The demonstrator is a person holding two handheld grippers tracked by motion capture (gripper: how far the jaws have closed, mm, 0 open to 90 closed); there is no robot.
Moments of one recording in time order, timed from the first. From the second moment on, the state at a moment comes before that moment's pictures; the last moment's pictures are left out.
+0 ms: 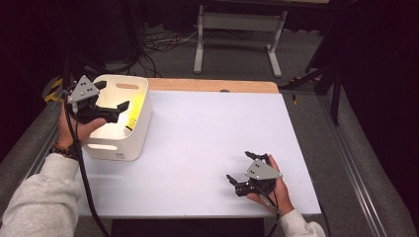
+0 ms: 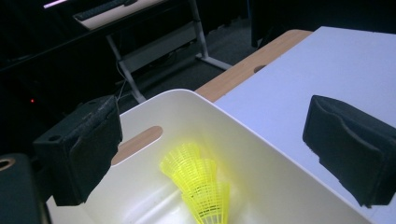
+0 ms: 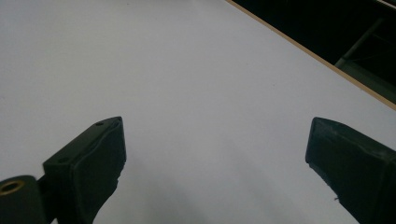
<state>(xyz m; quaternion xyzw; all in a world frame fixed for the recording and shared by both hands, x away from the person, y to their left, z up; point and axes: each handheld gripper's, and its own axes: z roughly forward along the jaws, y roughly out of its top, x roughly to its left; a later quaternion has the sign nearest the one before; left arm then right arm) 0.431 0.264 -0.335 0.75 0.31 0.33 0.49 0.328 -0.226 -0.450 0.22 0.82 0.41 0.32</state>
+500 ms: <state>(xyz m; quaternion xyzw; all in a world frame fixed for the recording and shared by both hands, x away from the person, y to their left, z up) 0.420 0.260 -0.338 0.73 0.30 0.33 0.51 0.327 -0.225 -0.450 0.22 0.83 0.41 0.32</state>
